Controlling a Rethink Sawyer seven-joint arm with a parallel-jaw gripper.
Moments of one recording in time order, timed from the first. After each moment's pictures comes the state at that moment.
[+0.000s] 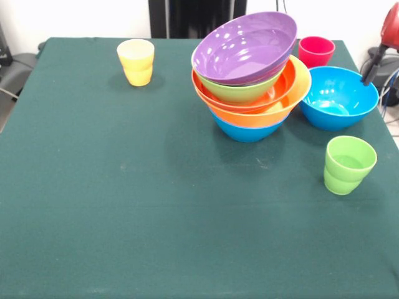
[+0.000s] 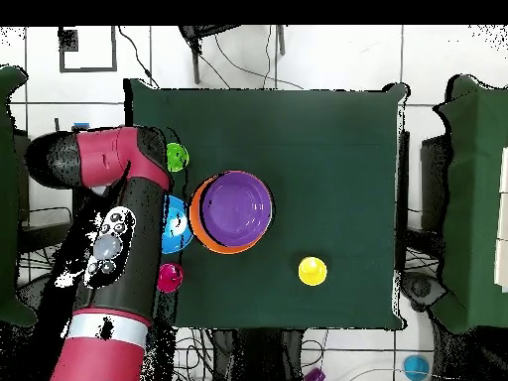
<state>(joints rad) 0.37 -0.35 -0.38 1.07 0.20 0.93 2.19</state>
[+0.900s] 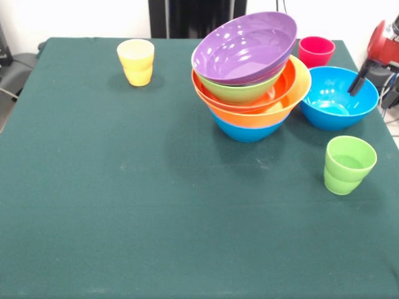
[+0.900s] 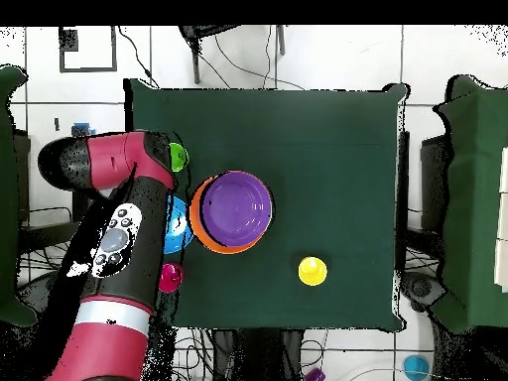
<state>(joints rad) 0.37 -0.30 -0.38 1.07 0.20 0.92 2.19</state>
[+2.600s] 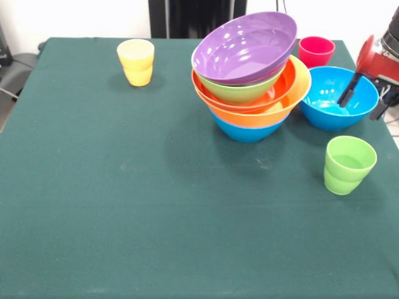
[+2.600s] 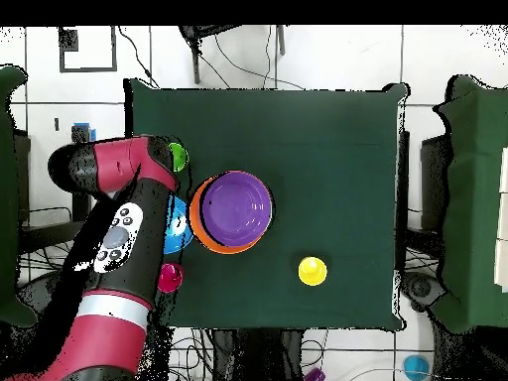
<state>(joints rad) 0.38 -0.26 -0.40 1.07 0.20 0.88 2.19</state>
